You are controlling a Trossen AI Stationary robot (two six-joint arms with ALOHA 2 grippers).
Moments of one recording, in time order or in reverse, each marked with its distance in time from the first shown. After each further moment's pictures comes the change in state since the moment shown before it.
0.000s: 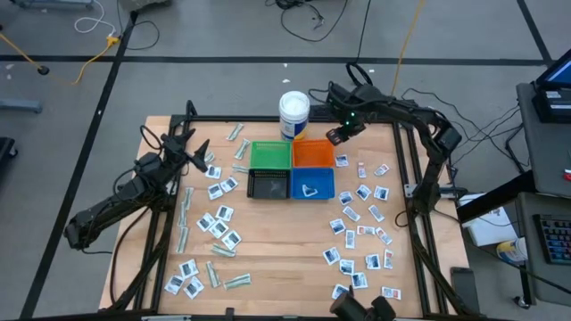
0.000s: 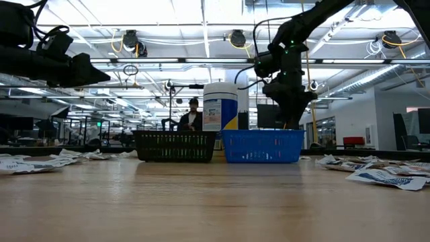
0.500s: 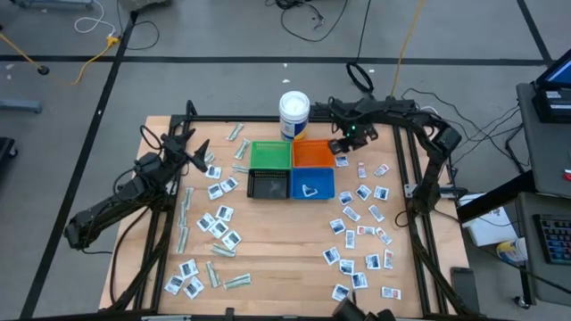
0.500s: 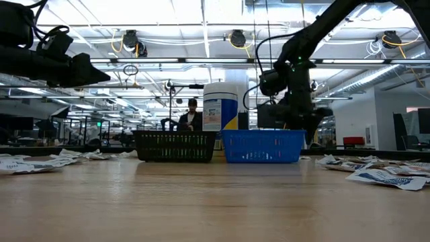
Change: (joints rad) left arm 0.000 0.000 0.000 0.000 0.000 0.000; right arm 0.014 0.001 -0.246 0.157 -0.004 0.226
